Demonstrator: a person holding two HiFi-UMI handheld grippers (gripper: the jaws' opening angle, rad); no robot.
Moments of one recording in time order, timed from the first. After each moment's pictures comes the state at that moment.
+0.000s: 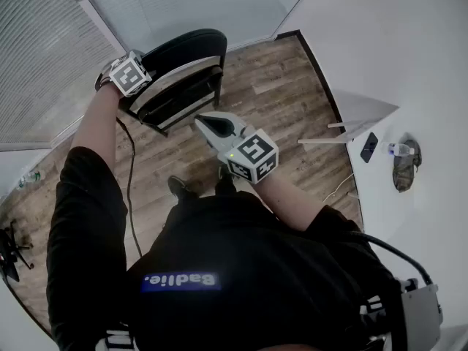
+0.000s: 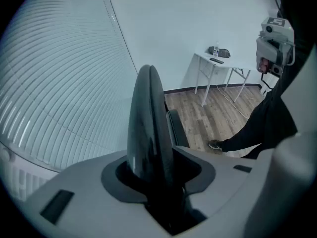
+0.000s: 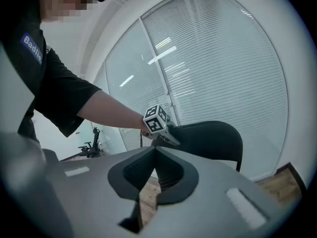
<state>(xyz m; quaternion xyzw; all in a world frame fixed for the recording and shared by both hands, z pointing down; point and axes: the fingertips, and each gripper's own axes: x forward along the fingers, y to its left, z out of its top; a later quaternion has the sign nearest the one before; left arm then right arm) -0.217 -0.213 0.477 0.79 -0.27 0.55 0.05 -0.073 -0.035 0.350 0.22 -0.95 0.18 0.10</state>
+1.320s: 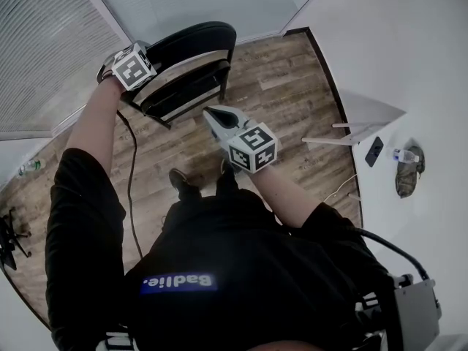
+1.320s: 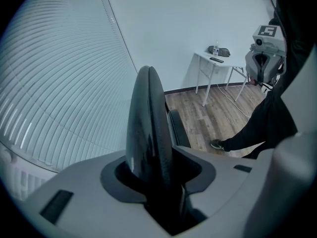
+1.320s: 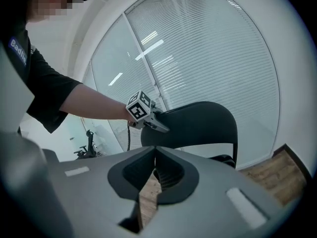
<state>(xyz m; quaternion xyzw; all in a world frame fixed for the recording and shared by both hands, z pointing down) -0.220 -0.216 0.476 0.79 -0.27 0.55 0.03 -0.072 -0.058 0.412 0.25 -0.93 0.24 0.12</state>
